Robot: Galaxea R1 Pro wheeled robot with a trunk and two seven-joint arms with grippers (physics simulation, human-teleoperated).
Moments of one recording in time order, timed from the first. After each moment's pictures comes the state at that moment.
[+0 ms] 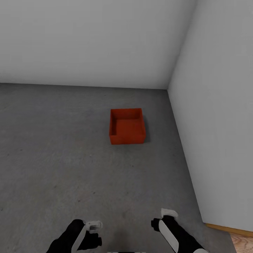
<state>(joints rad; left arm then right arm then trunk) -0.44 -0.06 -0.01 -0.58 0.09 0.79 -0.02 -0.47 0.01 0.41 -0.65 -0.64 0.48 -0.49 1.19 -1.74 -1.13</state>
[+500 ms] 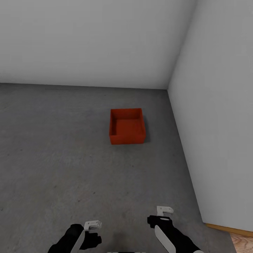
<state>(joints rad) -0.41 -0.05 0.00 -0.58 0.09 0.66 -0.01 -0.47 0.01 0.56 -0.65 -0.64 0.31 -0.49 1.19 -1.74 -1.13</state>
